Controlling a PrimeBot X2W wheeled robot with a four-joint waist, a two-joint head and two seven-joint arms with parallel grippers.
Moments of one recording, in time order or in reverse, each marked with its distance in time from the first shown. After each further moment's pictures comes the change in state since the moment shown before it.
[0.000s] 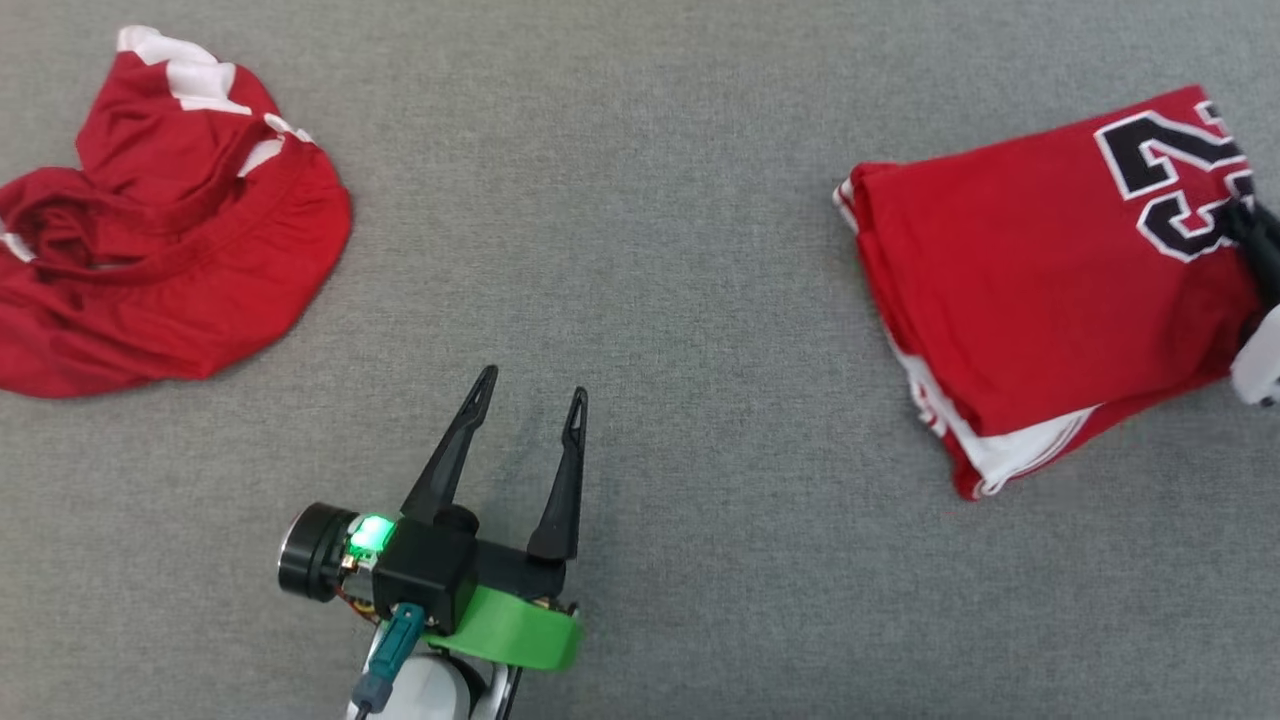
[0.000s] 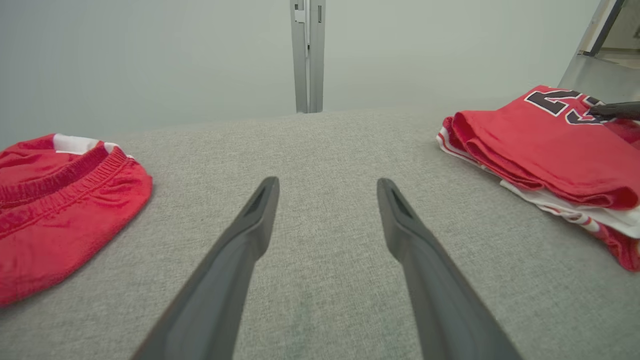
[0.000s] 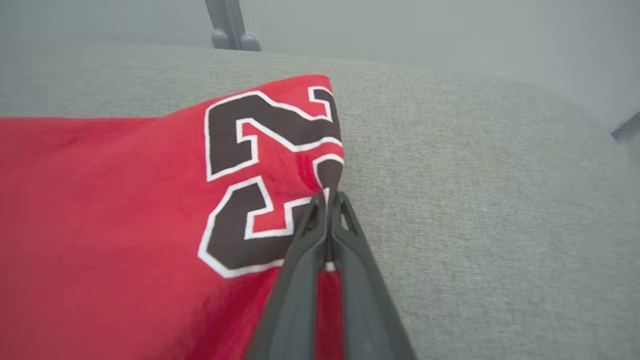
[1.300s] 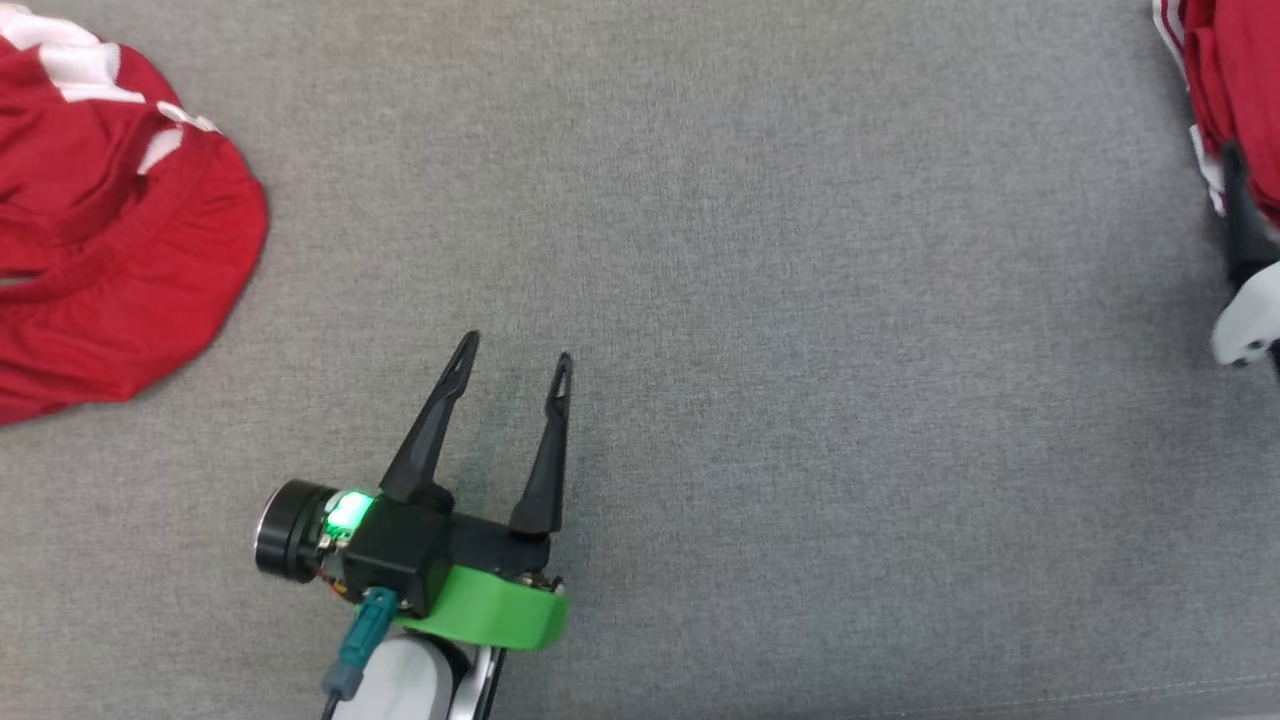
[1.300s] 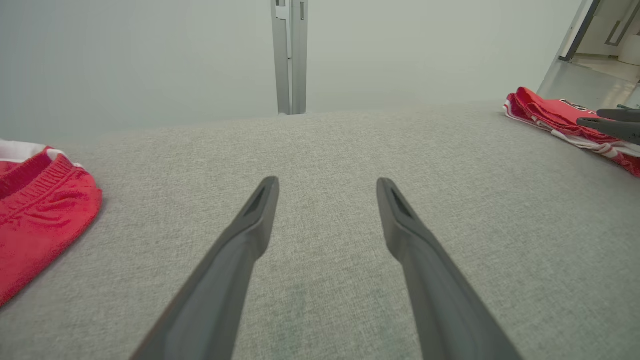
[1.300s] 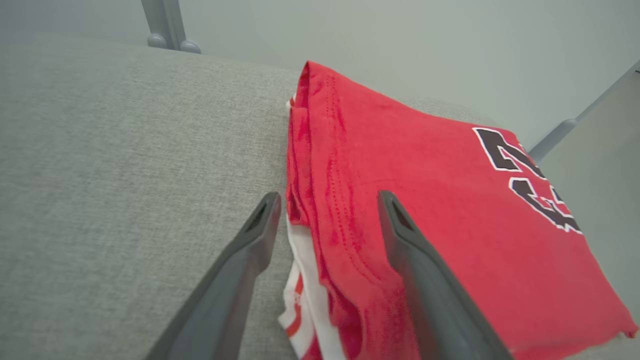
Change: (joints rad) left arm -0.048 0.018 -0.004 -0.044 0.004 0.011 0.000; right arm -0.137 0.123 -0.151 0.218 -0.319 0.000 -0.182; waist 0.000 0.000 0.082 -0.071
